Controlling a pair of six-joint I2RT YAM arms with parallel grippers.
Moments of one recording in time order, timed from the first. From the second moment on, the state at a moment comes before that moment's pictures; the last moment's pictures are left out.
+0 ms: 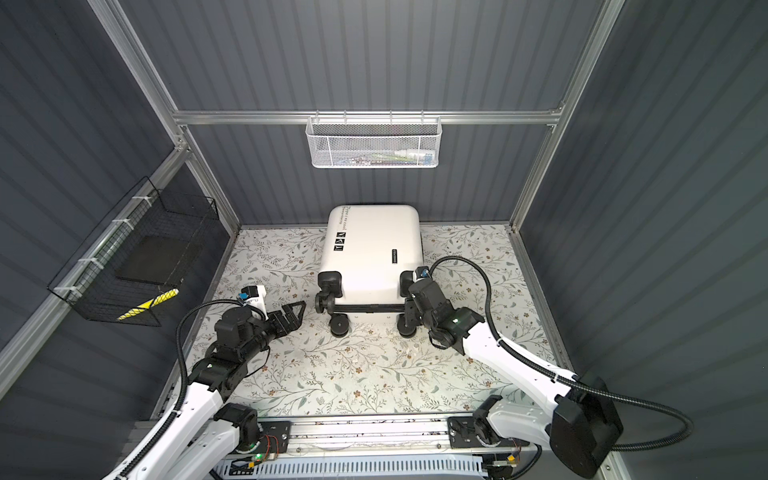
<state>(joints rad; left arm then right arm) -0.29 0.71 0.43 -0.15 0.13 -0.60 0.66 1.18 0.82 -0.41 0.24 0.43</state>
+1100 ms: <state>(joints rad) -0.39 0.98 0.25 0.20 0.19 -0.51 0.66 1.15 0.90 -0.50 0.25 0.44</state>
